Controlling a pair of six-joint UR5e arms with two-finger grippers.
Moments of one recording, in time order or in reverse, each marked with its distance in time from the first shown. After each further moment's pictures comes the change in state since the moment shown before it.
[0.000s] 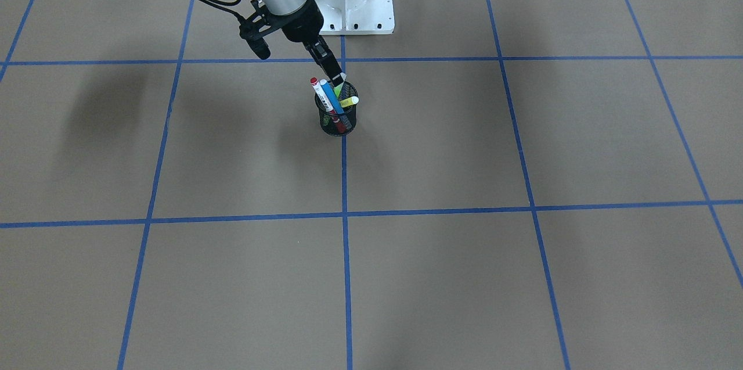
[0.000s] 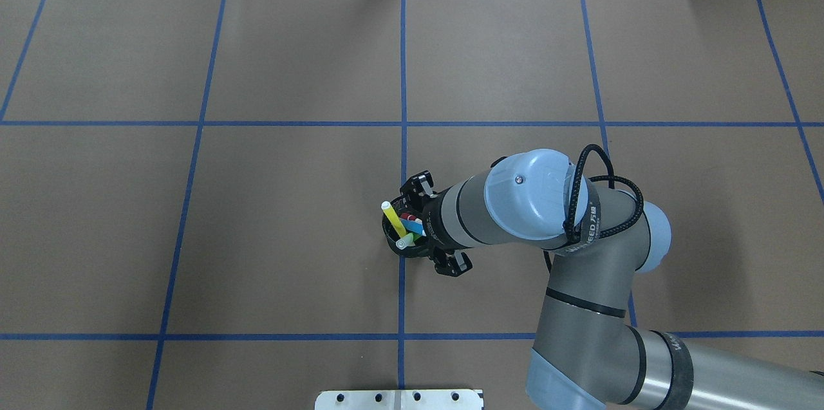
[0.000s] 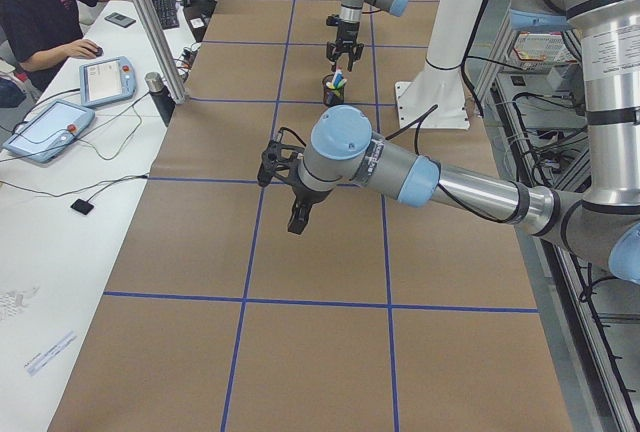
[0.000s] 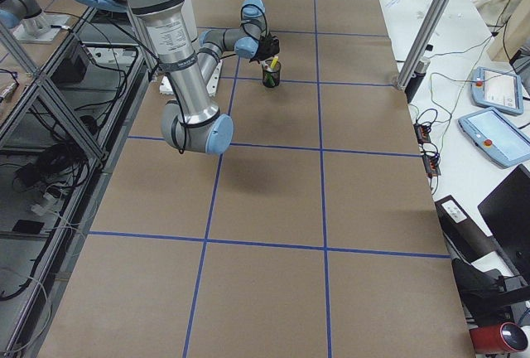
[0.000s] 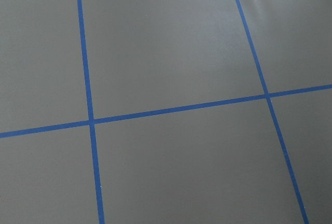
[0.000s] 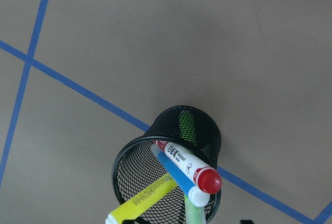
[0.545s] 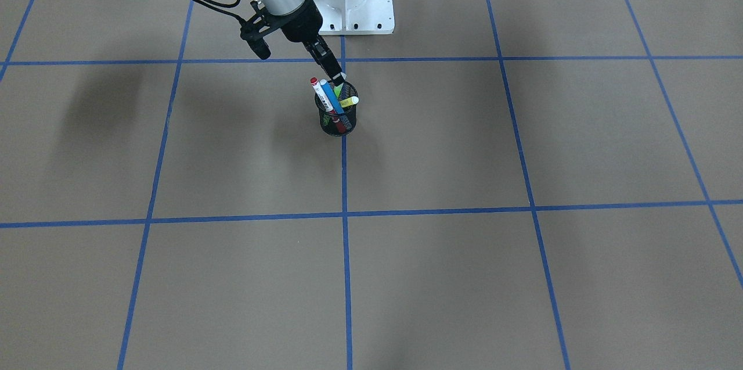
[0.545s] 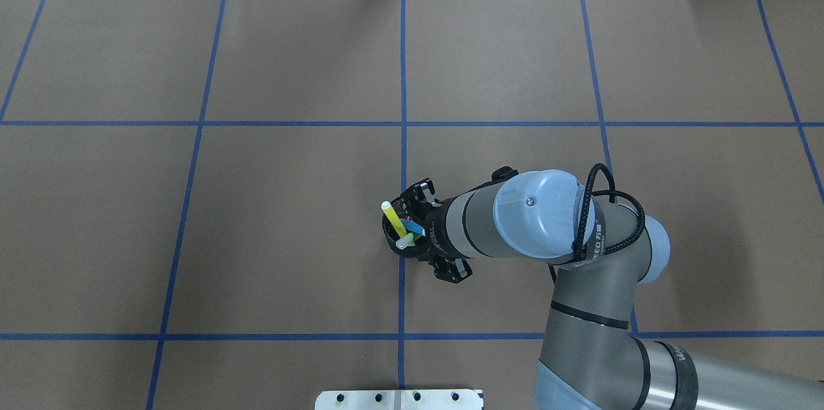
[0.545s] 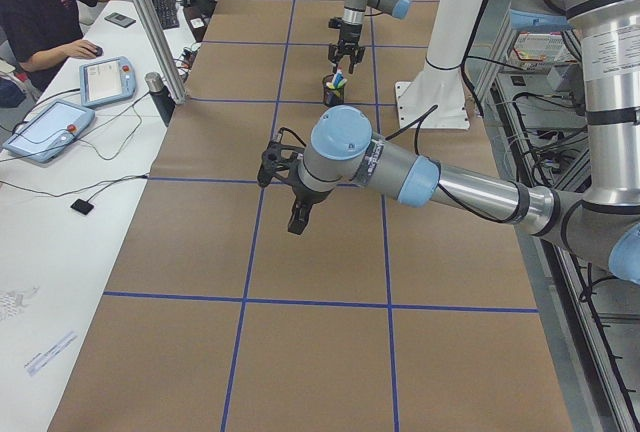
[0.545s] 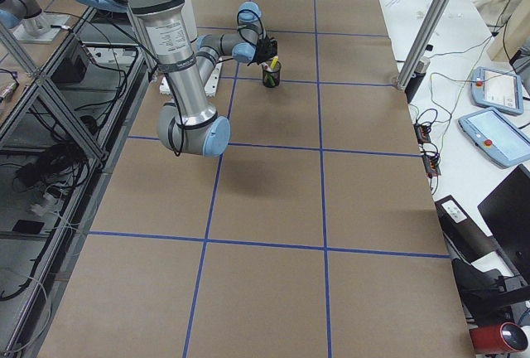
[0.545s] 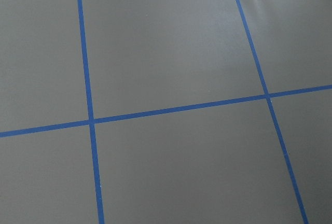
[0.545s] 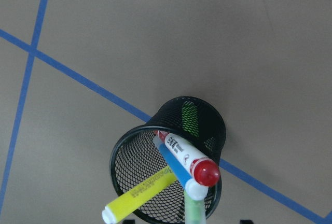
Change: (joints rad) left arm 0.000 0.000 0.001 0.000 0.001 -0.001; right arm -0.021 -0.035 -0.004 0.085 -0.039 0.008
